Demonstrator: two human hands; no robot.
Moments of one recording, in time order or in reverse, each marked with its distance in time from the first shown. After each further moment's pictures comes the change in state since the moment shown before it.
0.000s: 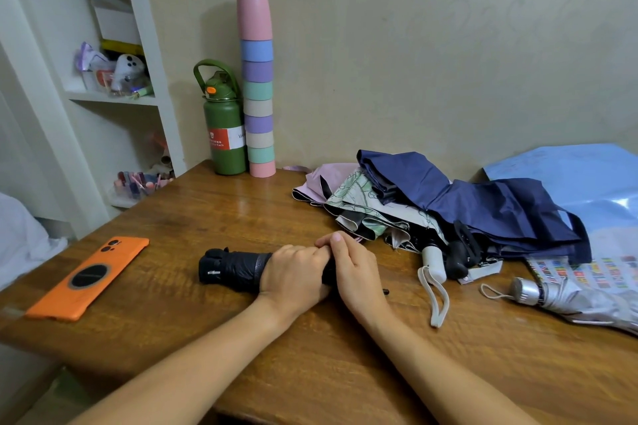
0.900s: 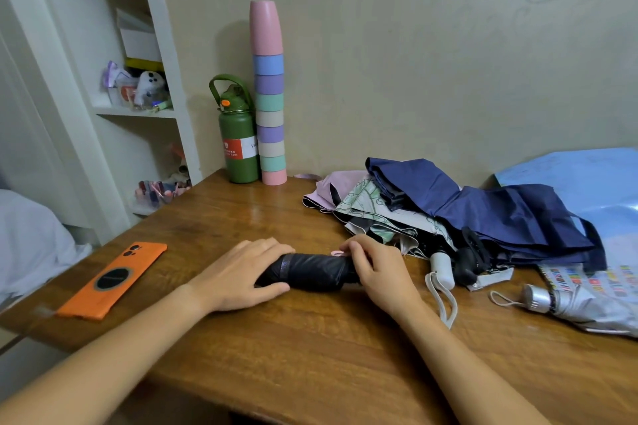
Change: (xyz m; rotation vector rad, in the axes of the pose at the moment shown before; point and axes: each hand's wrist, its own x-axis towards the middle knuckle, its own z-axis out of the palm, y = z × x) left_hand -0.030 -0.106 -0.038 -0.208 -0.385 0.084; right_hand 0.013 0.012 -0.038 -0.286 -0.141 -0.129
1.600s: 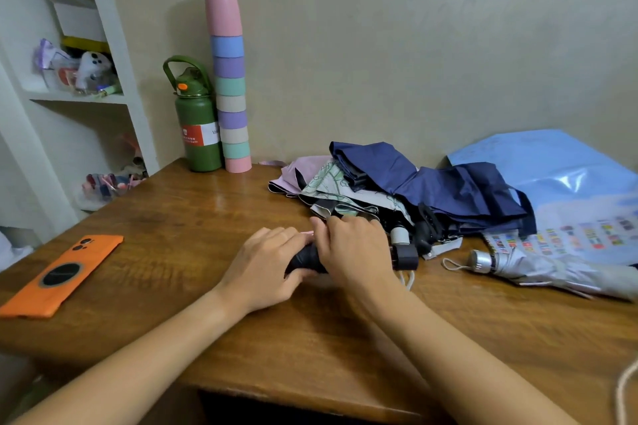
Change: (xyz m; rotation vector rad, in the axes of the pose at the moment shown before) left_hand 0.026 0.089 0.026 0.012 0.402 0.189; right_hand -0.013 -0.036 -0.012 -0.863 0.150 -0.066
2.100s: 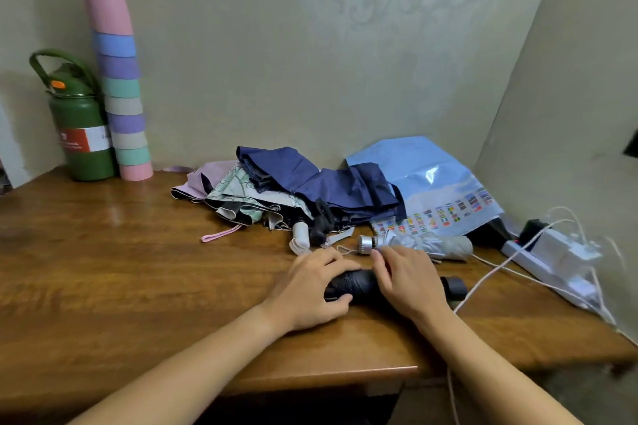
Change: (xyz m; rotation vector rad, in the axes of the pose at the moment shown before) left_hand 0.066 0.175 0.071 -0.486 -0.096 0.162; right_hand -0.143 0.212 -0.036 -0.037 0.040 0.192
